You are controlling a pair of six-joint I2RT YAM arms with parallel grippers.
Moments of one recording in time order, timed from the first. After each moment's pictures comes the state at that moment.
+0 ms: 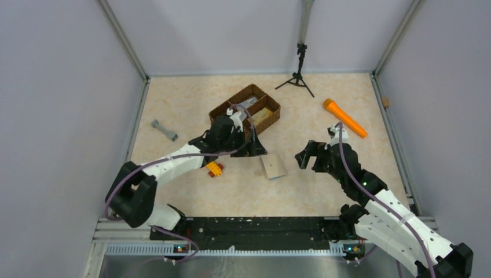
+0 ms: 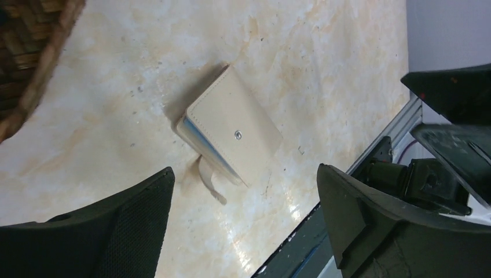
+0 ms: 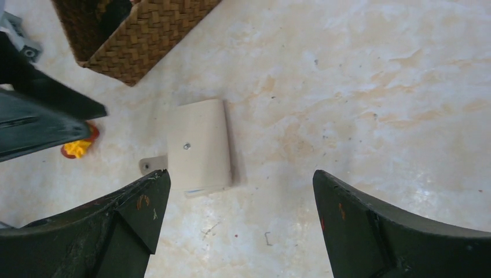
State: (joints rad) left arm -0.63 1.50 0.83 0.02 0.39 -0.69; right arm 0.59 0.66 0.53 -0.37 0.13 0.57
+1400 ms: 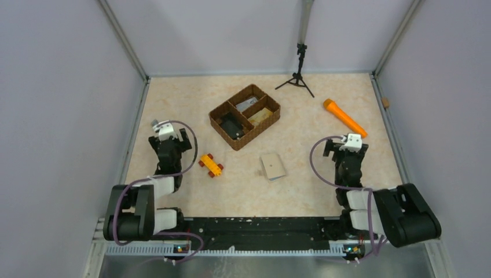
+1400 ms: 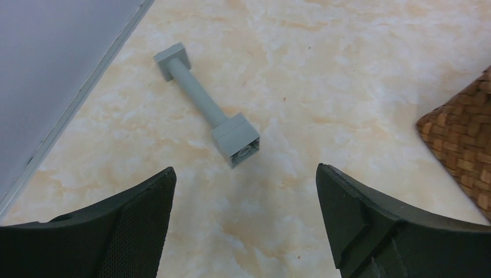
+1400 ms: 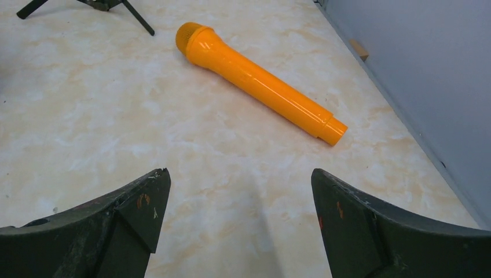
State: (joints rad) left arm -0.01 1.24 0.25 0.76 -0.32 -0.09; right arm 0.23 1.17 0.01 1.09 0.45 -0.06
